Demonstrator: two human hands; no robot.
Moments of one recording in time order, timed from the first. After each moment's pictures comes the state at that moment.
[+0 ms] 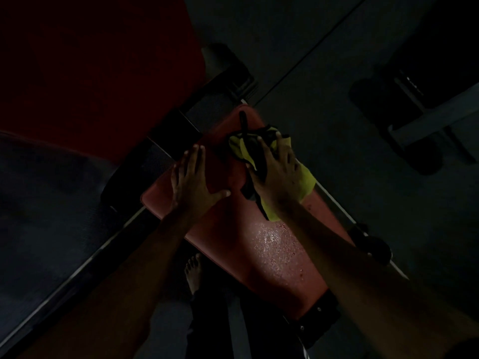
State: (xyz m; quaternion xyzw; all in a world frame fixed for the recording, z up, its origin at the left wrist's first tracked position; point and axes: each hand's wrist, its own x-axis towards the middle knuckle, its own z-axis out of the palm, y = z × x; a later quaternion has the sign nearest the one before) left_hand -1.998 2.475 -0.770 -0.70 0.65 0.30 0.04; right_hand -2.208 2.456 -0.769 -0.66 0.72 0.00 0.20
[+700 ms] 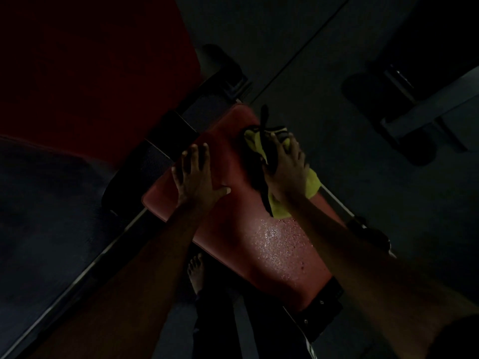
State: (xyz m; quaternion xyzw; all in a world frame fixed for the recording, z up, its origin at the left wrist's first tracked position) left_hand -2.012 2.465 -0.758 -0.70 0.64 0.30 0.11; right_hand -2.226 2.452 -0.764 -0.59 0.78 0.00 0.23
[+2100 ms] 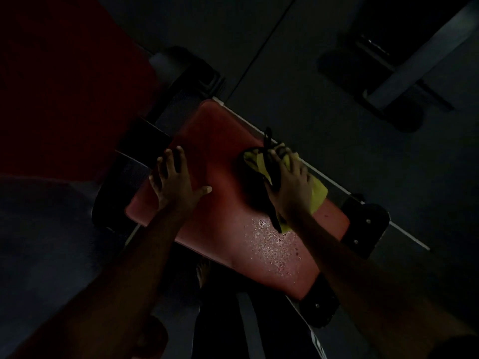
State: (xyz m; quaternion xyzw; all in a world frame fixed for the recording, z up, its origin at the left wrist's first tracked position) left_hand -2.014 2.467 -0.764 -0.70 0.64 0.28 0.12; right_hand -2.276 2.531 -0.771 -0.58 0.79 0.01 0.19
